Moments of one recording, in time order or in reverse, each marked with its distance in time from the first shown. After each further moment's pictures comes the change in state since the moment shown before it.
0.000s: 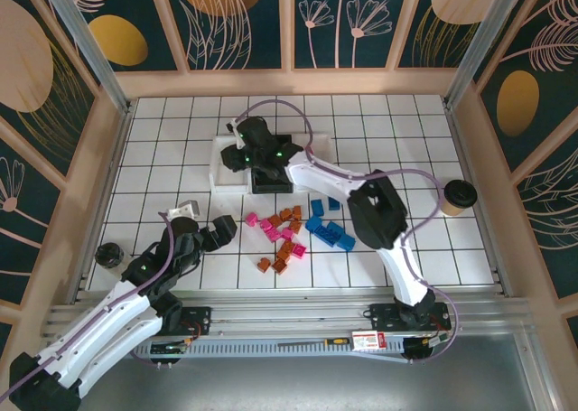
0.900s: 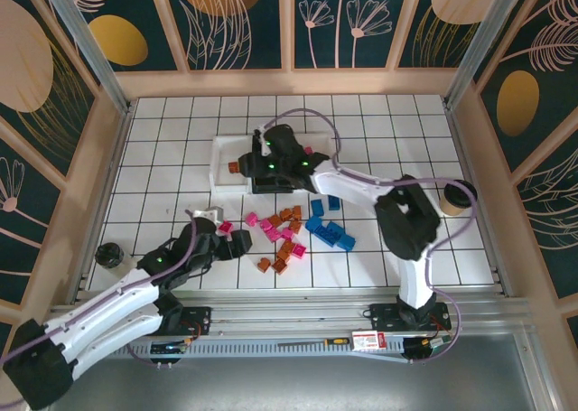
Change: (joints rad) left arm -0.165 0.197 0.010 0.069 0.113 0.056; right arm -0.055 -0.330 -0.465 0.155 -0.032 0.129
